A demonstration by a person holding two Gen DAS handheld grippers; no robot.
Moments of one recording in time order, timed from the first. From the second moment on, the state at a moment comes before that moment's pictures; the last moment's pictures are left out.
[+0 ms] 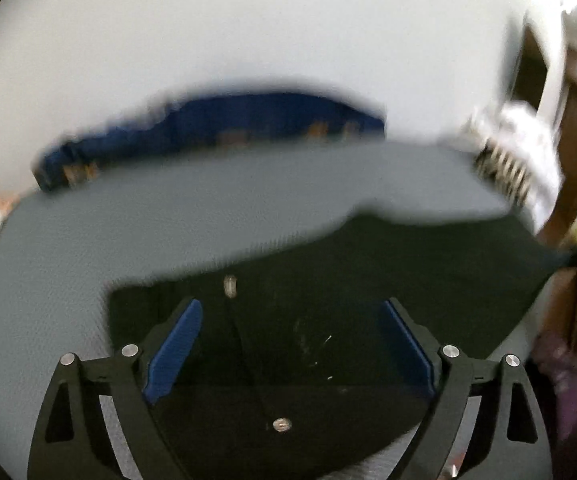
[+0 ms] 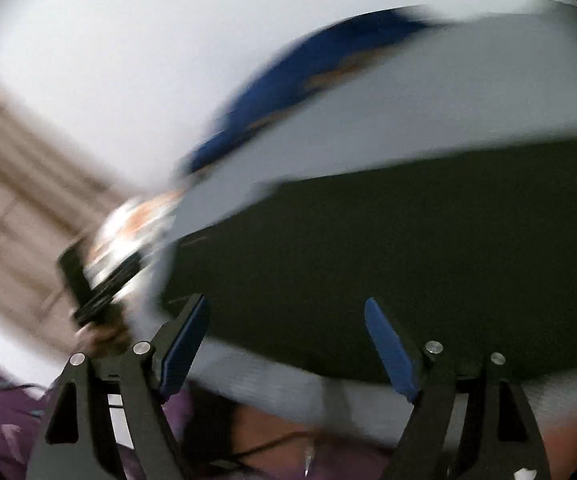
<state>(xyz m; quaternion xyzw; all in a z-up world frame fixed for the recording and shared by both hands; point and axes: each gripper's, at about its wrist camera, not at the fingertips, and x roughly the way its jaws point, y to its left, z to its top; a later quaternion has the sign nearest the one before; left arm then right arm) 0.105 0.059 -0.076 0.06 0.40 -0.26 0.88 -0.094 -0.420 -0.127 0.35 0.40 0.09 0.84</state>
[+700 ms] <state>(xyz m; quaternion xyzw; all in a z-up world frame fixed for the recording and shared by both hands) 0.071 -0.136 -0.076 0.02 0.42 -0.39 0.82 -0.190 -0.596 -0.202 0.61 0.23 0.00 0.76</state>
